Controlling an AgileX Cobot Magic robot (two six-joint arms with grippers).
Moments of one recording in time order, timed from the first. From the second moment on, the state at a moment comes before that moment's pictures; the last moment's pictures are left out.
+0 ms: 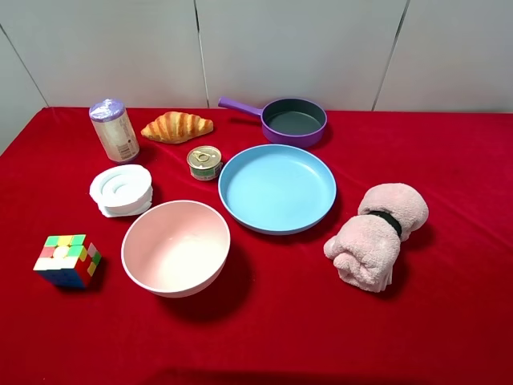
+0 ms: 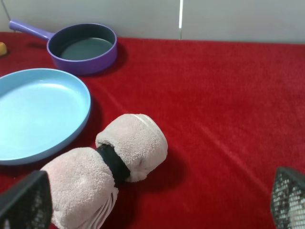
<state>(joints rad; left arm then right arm) -0.16 -0.01 -0.48 0.00 1.06 0.13 0.07 0.01 -0.50 0.07 1.03 -0.05</state>
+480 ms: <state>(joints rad) -0.16 -0.01 -0.48 0.00 1.06 0.13 0.07 0.01 -0.50 0.07 1.03 -0.05</state>
